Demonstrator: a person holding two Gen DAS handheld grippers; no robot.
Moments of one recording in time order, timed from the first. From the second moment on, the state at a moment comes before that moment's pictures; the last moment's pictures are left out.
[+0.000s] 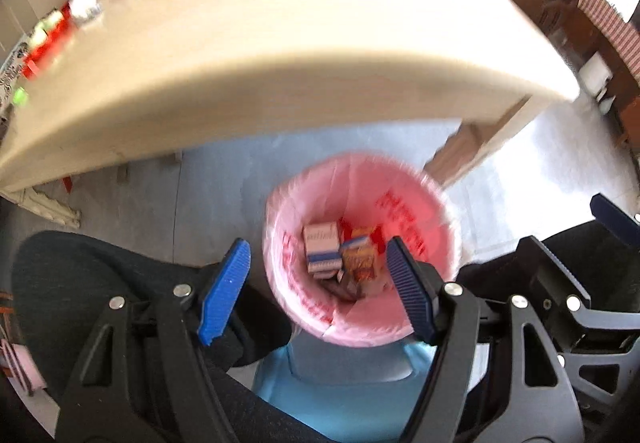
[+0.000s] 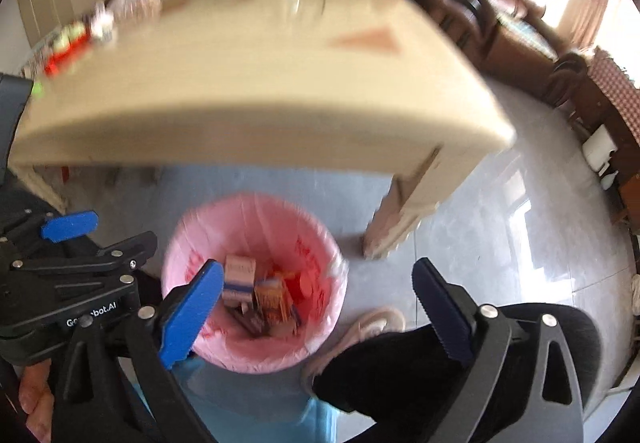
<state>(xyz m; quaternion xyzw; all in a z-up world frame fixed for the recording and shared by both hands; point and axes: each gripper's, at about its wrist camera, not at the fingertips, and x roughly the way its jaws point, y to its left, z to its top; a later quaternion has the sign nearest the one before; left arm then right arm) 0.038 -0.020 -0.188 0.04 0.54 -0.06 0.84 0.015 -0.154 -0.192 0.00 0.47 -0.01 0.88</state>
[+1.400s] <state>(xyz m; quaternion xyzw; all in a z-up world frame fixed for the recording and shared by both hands) -0.077 -0.026 0.049 0.04 0.27 -0.02 0.96 -0.125 -0.159 0.044 -0.01 0.20 -0.11 0.97</state>
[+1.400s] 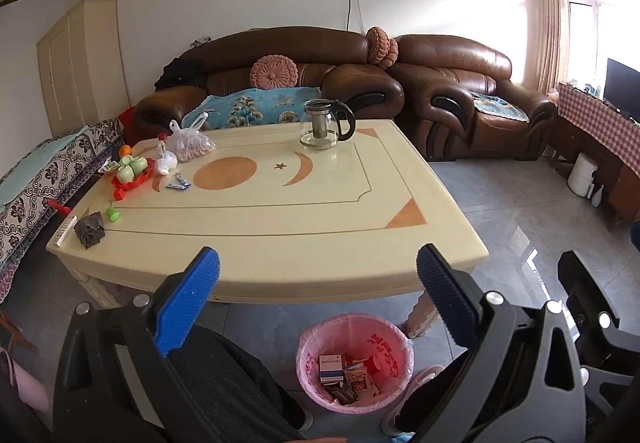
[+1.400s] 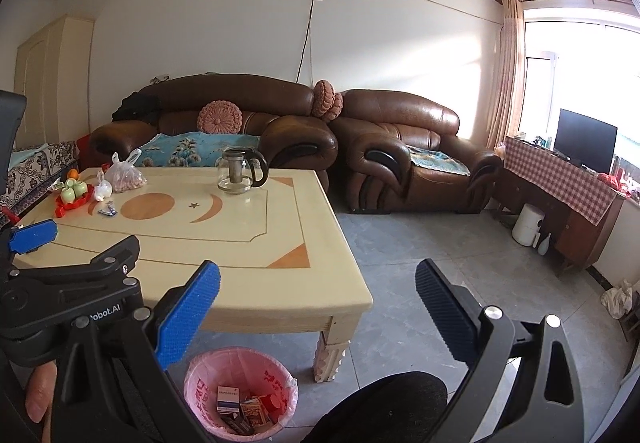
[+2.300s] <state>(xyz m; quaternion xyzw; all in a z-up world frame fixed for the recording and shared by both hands) -0.077 -0.023 0.050 0.04 0.27 -0.02 0.96 -0.129 -0.156 0.047 -0.01 0.20 -0.11 0.97</state>
